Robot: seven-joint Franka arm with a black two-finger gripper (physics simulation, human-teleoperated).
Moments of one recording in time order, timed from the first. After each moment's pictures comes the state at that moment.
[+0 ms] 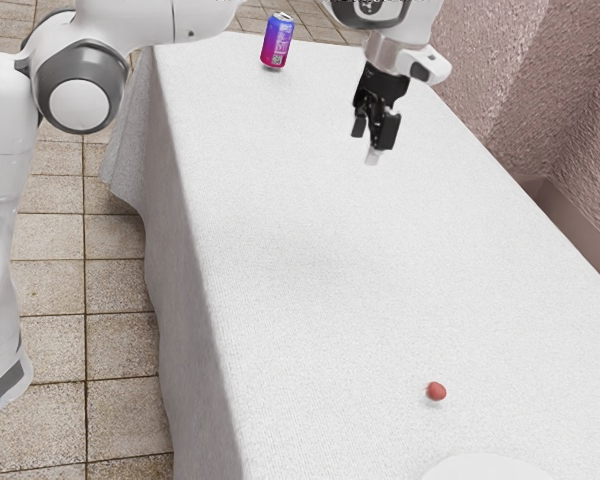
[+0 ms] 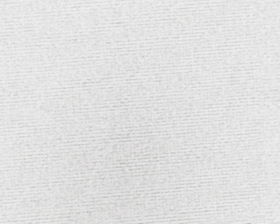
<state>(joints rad) -0.02 0.22 0.05 -1.17 -0.02 1.39 0.10</state>
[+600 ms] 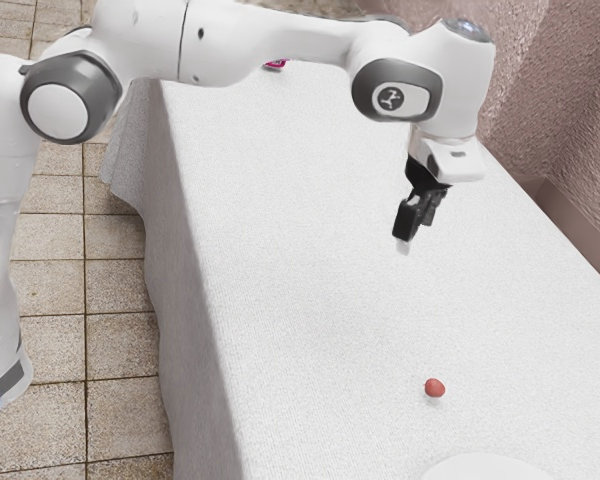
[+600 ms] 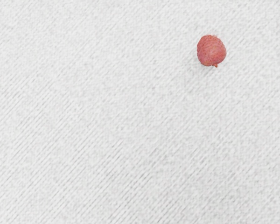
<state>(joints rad) -0.05 0.26 -0.24 -1.31 0.07 1.71 0.56</state>
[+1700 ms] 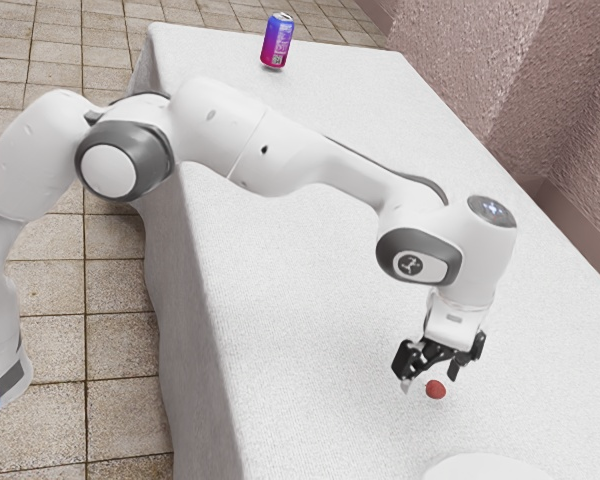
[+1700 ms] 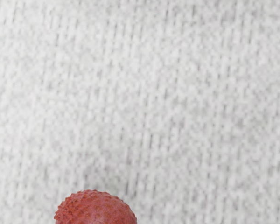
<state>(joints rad) -0.22 0.57 -0.25 -1.32 0.10 1.97 0.99</state>
